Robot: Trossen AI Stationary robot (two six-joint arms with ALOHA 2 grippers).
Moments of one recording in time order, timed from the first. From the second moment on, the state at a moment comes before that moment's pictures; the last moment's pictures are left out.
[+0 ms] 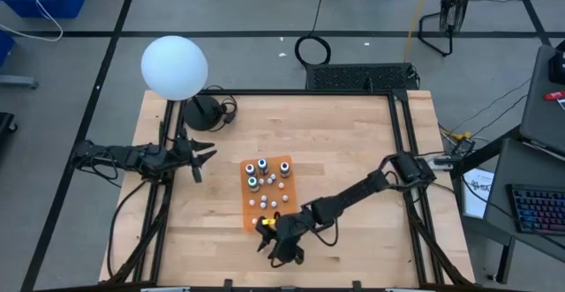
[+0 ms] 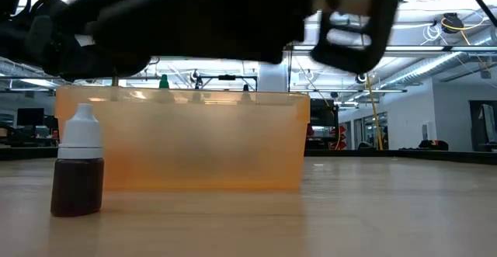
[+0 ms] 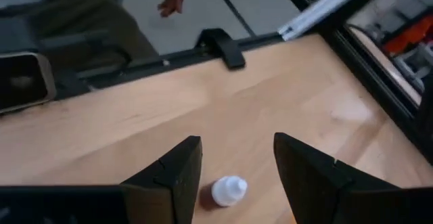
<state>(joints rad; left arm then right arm) -0.17 0.03 0.10 -0.28 -0.55 -0.08 0.40 2.16 1.43 0.20 -0.19 -0.64</state>
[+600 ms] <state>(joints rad) -0.17 0.03 0.10 -0.28 -0.55 -0.08 0.51 1.89 1.43 -0.26 0.15 -0.15</state>
